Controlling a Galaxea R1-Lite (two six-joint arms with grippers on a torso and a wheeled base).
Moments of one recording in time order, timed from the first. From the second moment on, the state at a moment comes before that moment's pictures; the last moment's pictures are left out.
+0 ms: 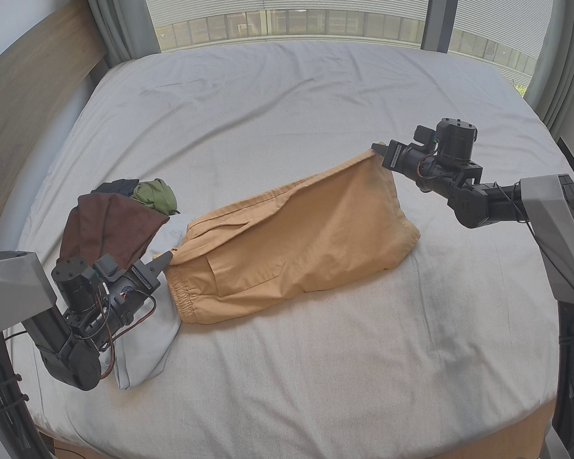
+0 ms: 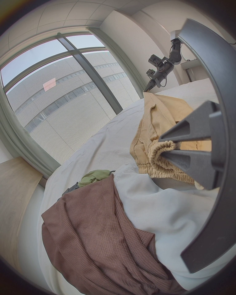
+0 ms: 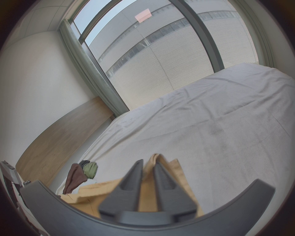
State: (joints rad) left arm -0.10 2.11 -0.52 -1.55 -0.29 -0.73; right arm 0.24 2.34 -1.83 -0.55 0.26 0.36
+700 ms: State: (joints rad) left arm -0.09 2.01 -0.54 -1.55 -0.26 -0.82; right arm 0.25 2.18 -1.48 -0.63 0.24 0.38
